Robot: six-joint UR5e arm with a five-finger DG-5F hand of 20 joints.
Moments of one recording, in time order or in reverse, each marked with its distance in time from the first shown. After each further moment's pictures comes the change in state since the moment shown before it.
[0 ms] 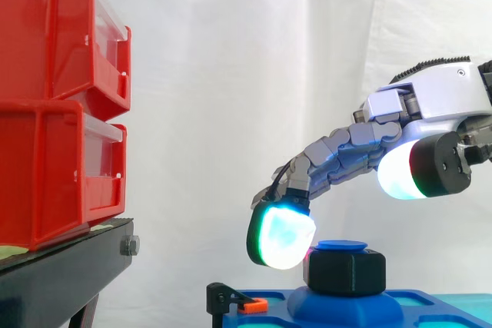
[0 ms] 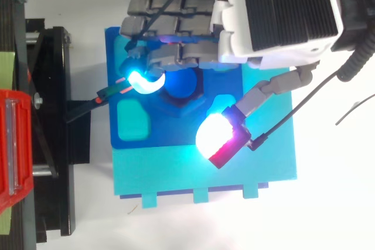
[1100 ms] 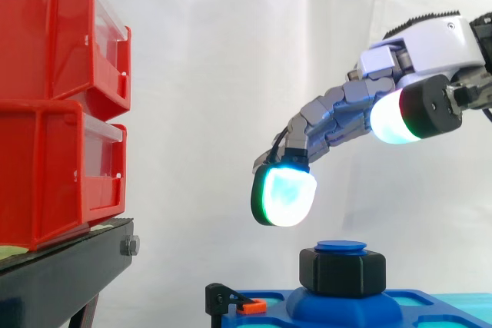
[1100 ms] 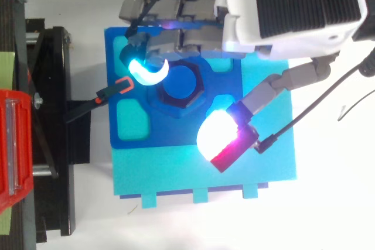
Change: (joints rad) arm 0.013 0.000 0.136 -0.192 0.040 -0.009
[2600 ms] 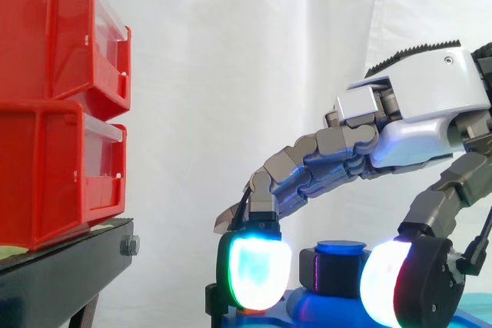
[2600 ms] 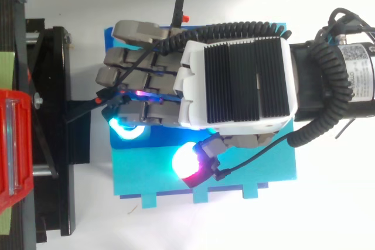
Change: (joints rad) arm 0.111 -0.054 -0.042 0.106 0.144 0.030
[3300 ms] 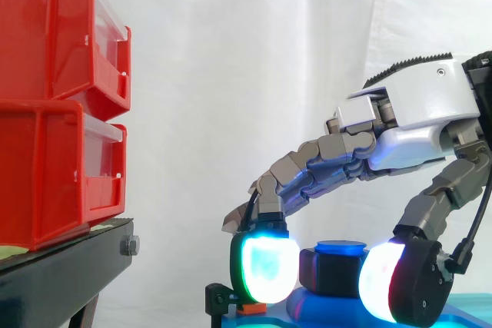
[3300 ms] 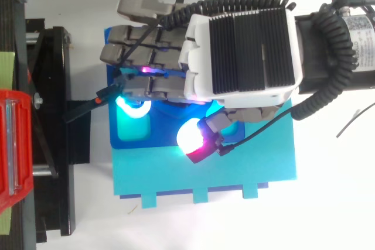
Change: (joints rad) arm -0.043 -0.001 -0.002 0.002 -0.046 -0.021
